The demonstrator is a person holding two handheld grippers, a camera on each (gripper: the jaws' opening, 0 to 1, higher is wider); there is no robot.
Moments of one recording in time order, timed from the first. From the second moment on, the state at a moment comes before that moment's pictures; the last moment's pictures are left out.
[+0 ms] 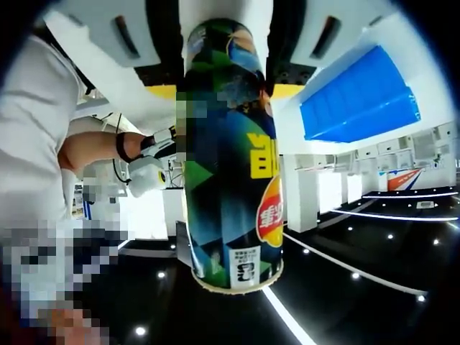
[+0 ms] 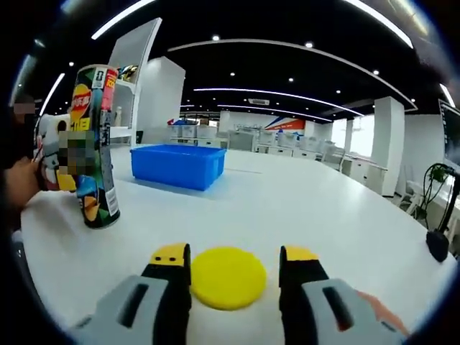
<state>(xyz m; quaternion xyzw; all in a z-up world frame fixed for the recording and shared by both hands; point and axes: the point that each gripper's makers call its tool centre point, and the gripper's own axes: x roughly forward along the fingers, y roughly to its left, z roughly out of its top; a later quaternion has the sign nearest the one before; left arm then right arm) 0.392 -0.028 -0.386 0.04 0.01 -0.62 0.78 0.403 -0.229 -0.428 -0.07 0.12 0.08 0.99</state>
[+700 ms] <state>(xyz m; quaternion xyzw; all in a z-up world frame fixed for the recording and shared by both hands) 0.391 -0.028 -0.385 0.03 0.00 -0.61 0.79 0.401 -0.235 -0.429 -0.06 0.11 0.07 0.99</state>
